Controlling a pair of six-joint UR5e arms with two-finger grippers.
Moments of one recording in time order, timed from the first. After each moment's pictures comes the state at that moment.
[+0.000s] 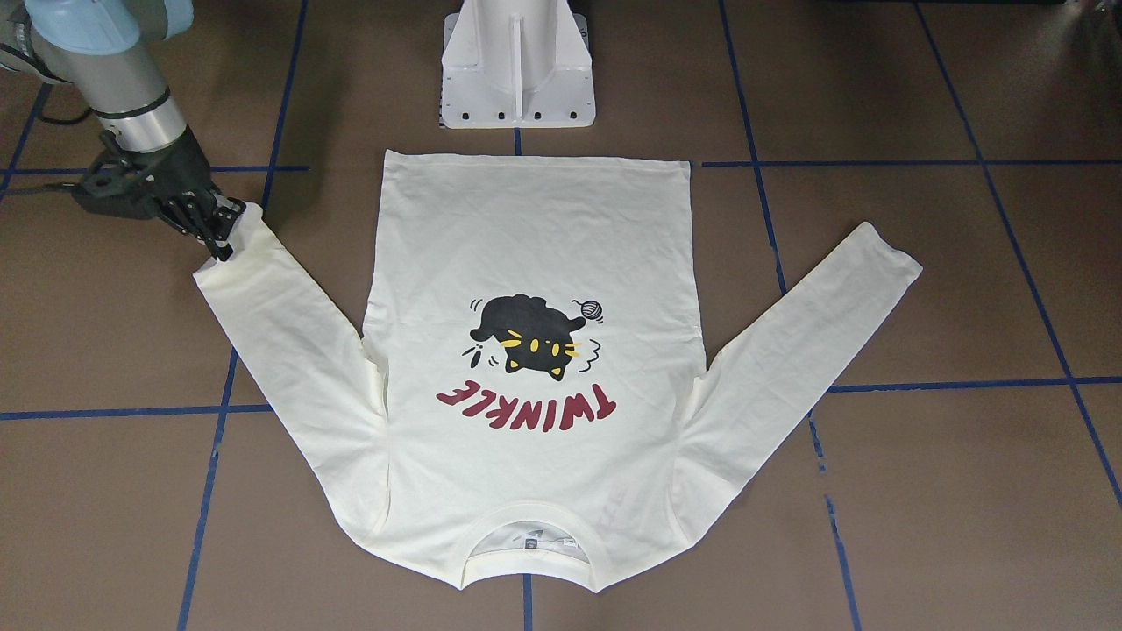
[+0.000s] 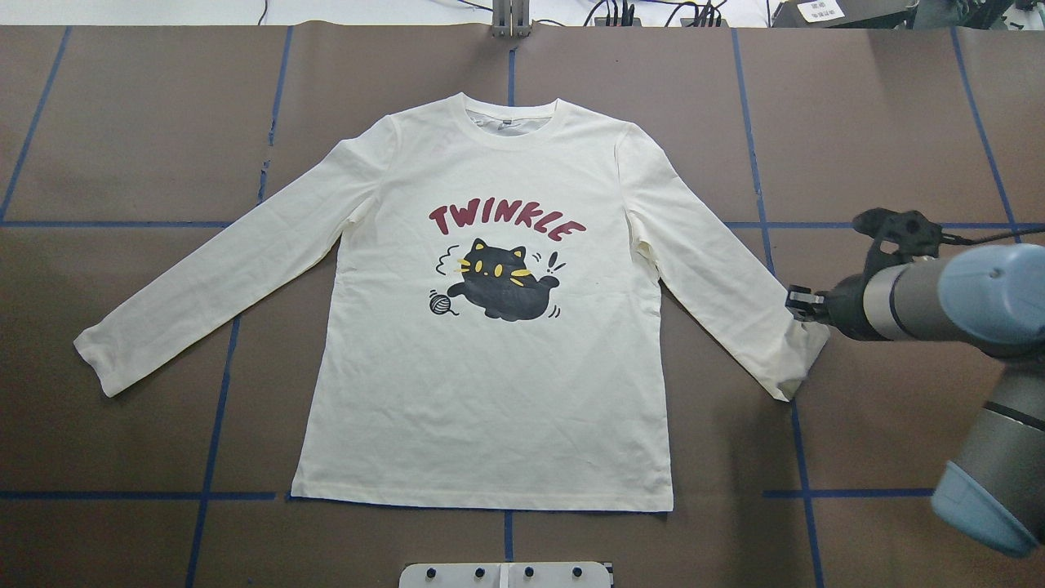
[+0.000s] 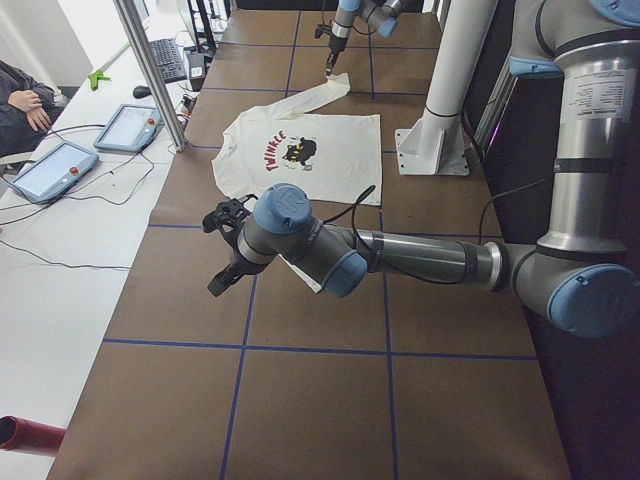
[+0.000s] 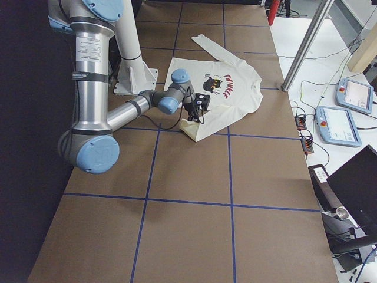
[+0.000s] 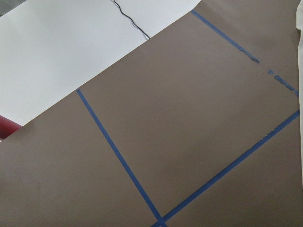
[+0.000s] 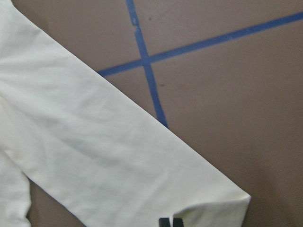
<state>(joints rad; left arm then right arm) -1.62 -1.56 -1.69 -2.12 -2.38 0.21 0.66 -1.49 2.02 -1.30 1.76 1.41</state>
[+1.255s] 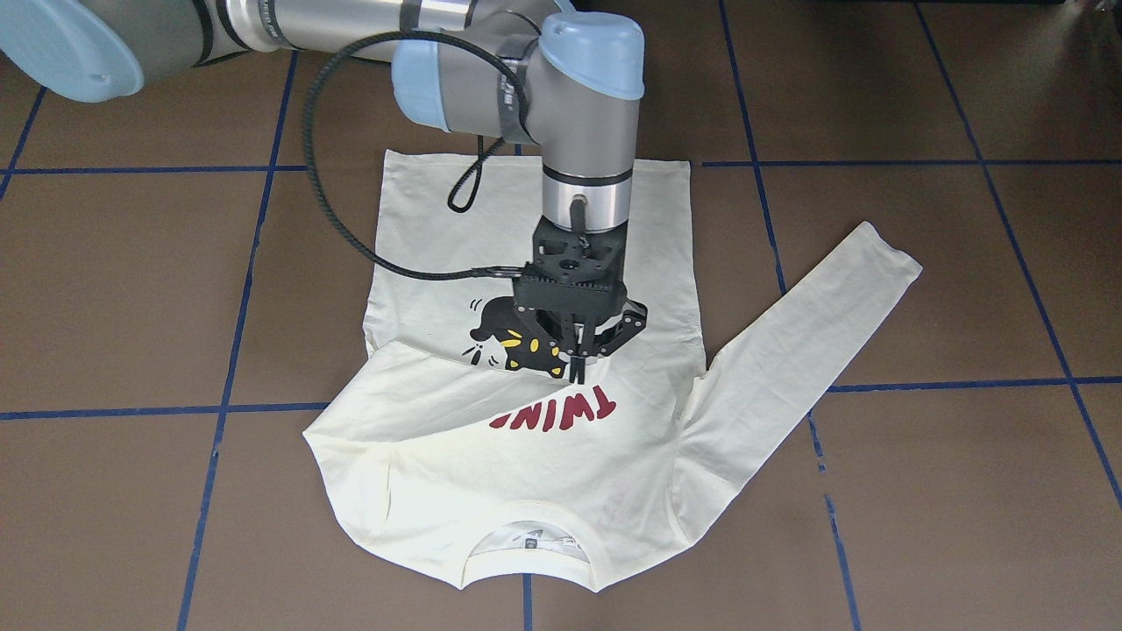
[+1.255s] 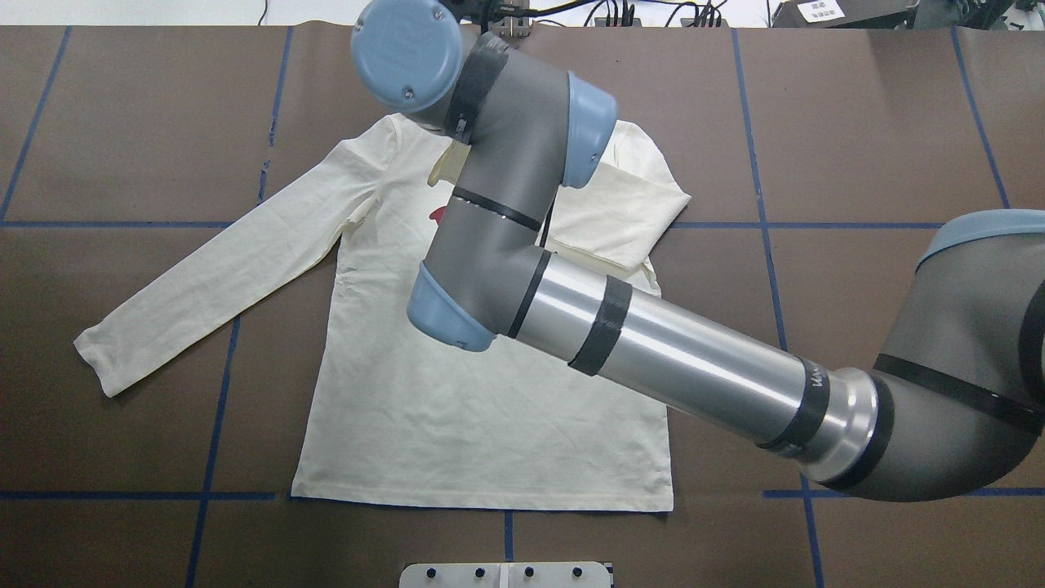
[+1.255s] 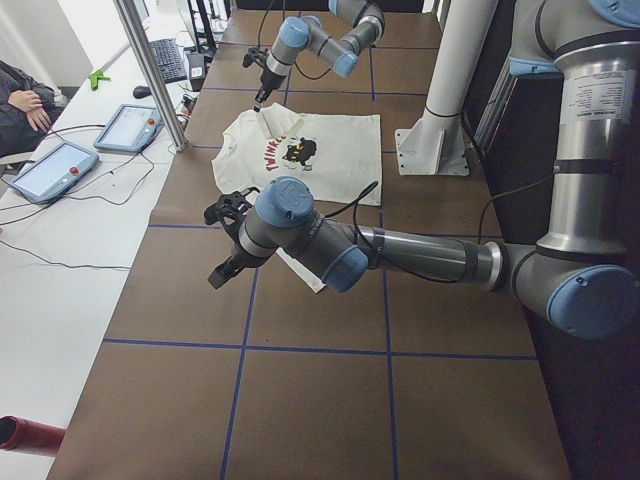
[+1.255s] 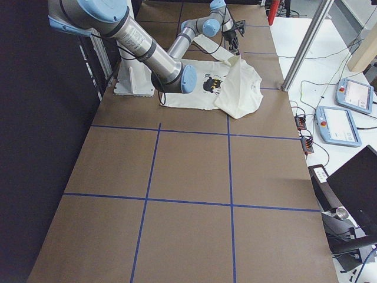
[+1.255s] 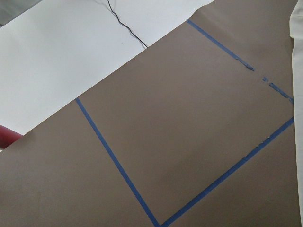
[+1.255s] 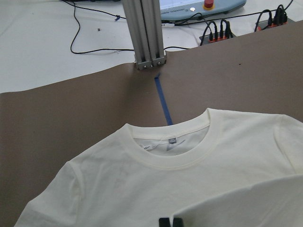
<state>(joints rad) -1.62 -1.56 -1.72 -2.12 -2.41 0.20 0.57 -0.40 1.20 -1.47 1.45 1.43</state>
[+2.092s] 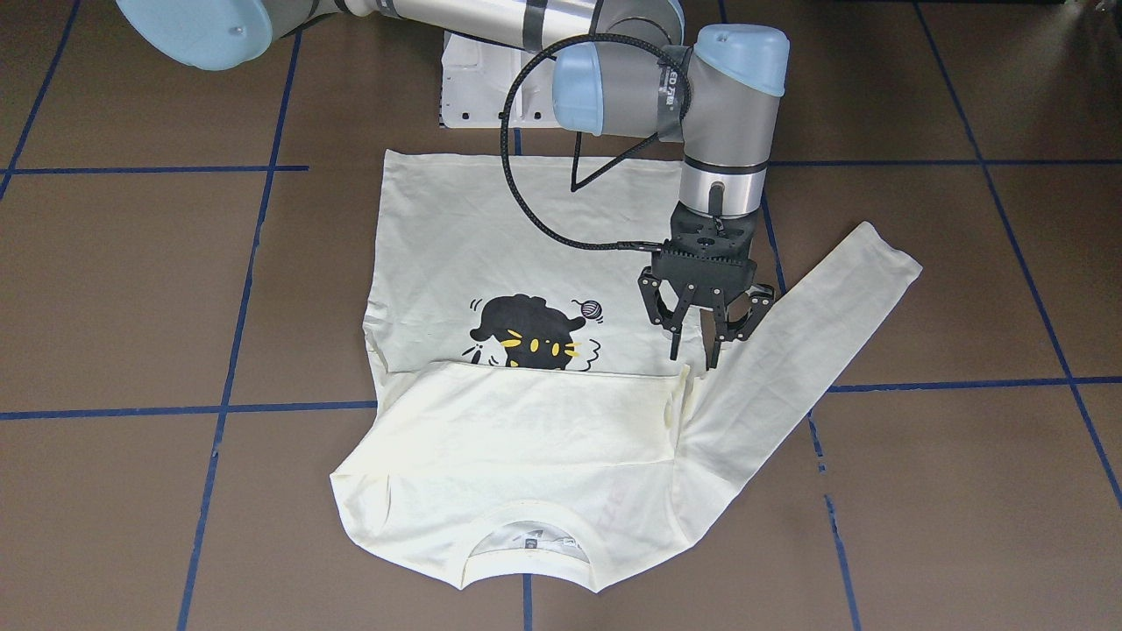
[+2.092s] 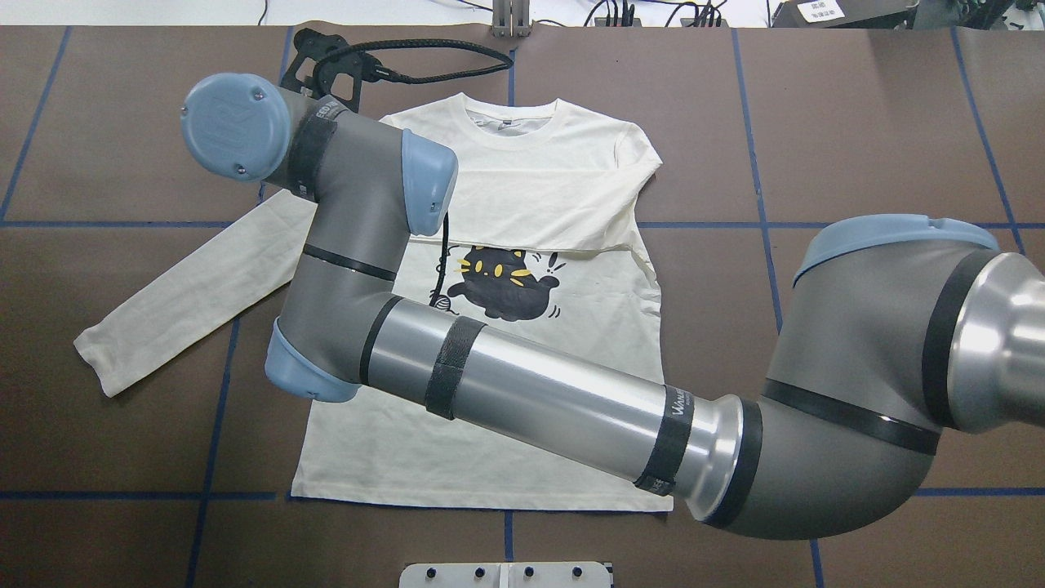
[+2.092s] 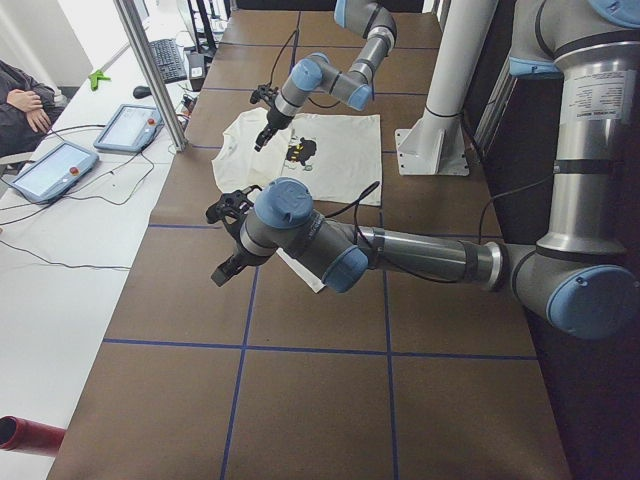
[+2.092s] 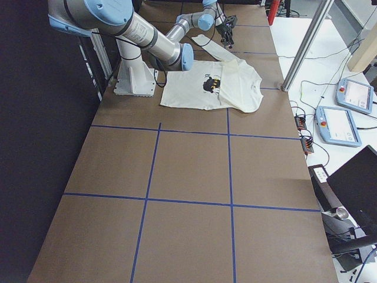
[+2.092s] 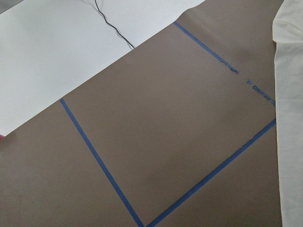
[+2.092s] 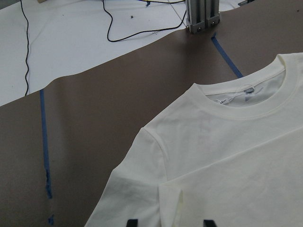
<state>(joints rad) -1.62 -1.56 -1.72 -2.11 -2.44 0.20 0.49 -0.18 0.90 -1.38 1.37 1.62</state>
